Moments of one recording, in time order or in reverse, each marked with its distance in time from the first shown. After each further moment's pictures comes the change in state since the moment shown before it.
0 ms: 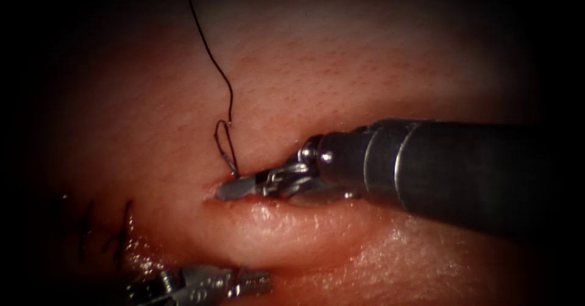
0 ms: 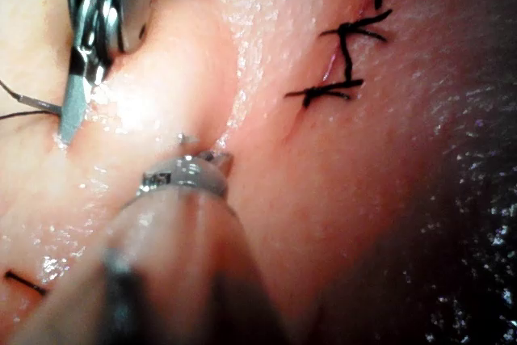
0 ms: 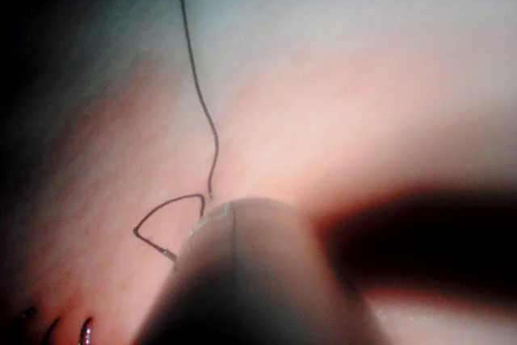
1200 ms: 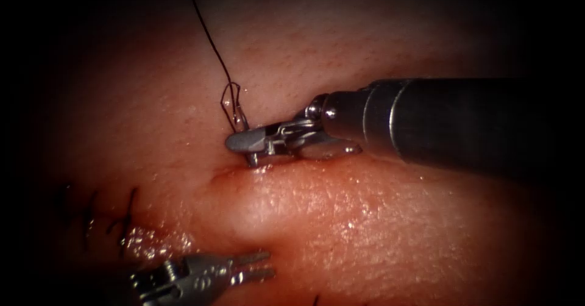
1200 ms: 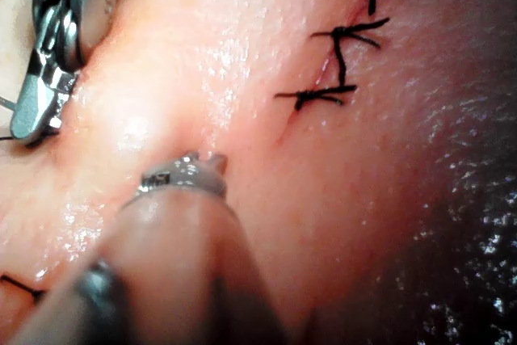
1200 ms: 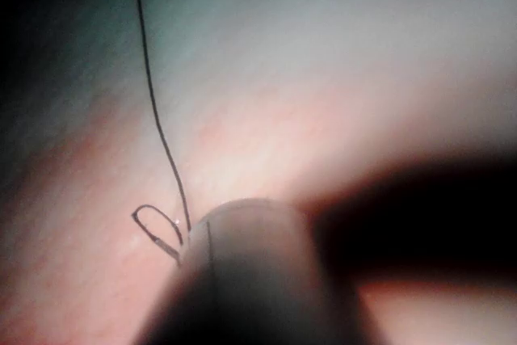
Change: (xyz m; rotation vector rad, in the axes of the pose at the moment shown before) right arm 0.011 -0.002 -0.004 0.055 0.247 -0.118; left arm 0.000 0.001 0.000 0.004 0.004 0.001
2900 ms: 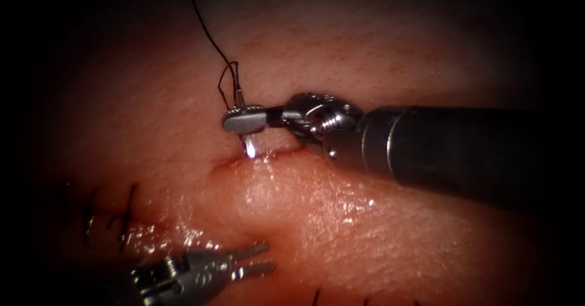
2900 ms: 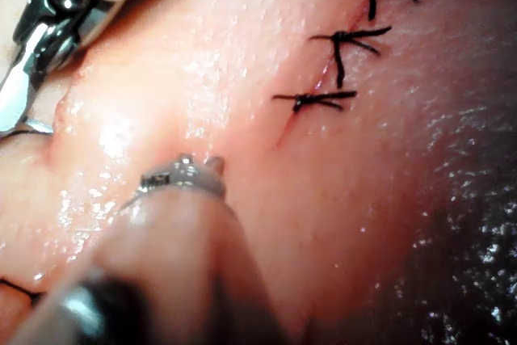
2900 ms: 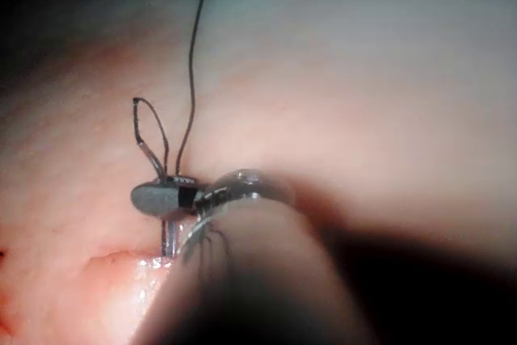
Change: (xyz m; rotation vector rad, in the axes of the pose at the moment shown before) right arm 0.010 0.000 -0.003 -0.002 0.108 -0.850; left arm 0.000 0.001 0.000 0.001 0.002 -0.003
